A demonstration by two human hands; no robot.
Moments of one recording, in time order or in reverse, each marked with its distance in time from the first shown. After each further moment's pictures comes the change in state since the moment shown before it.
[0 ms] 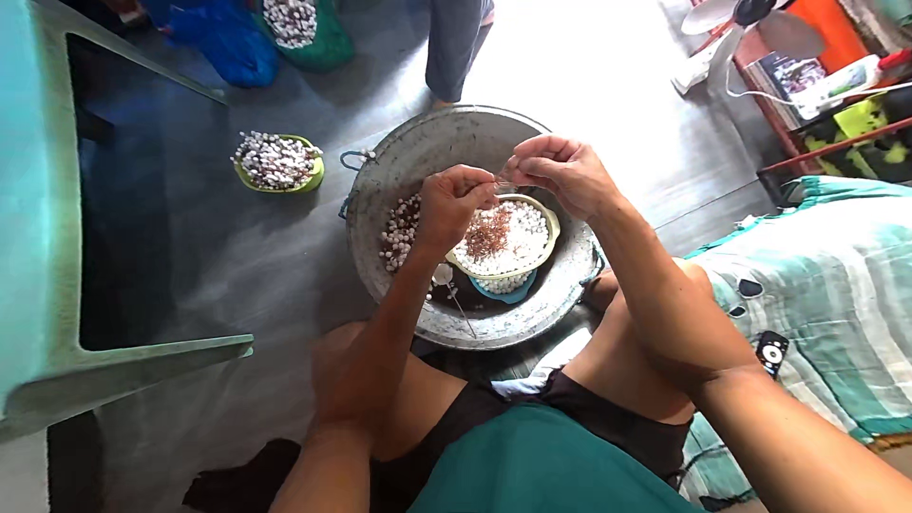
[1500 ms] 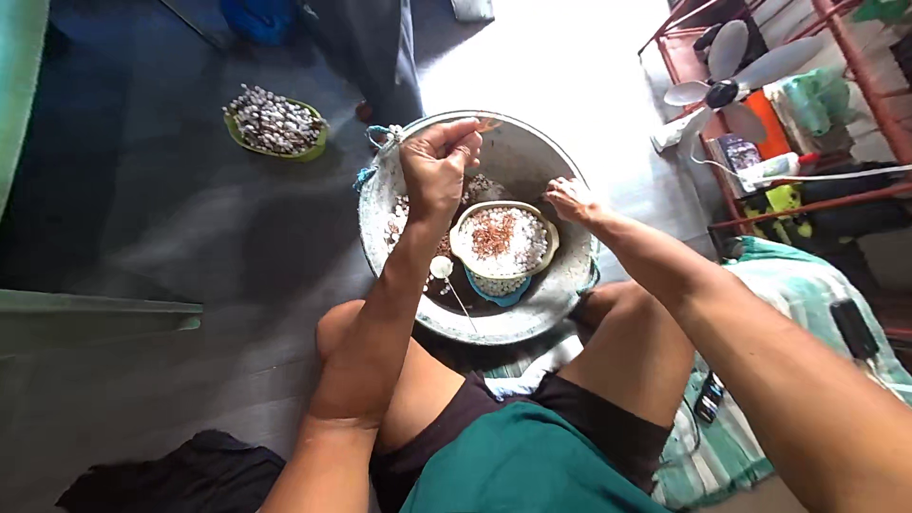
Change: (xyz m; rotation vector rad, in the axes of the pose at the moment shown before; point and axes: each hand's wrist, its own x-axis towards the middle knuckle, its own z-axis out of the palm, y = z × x) left_hand -0.022 0.037 -0.058 -0.178 0.396 0.223; right_hand 0.028 0.101 -0.073 -1.949 -0.314 -0.235
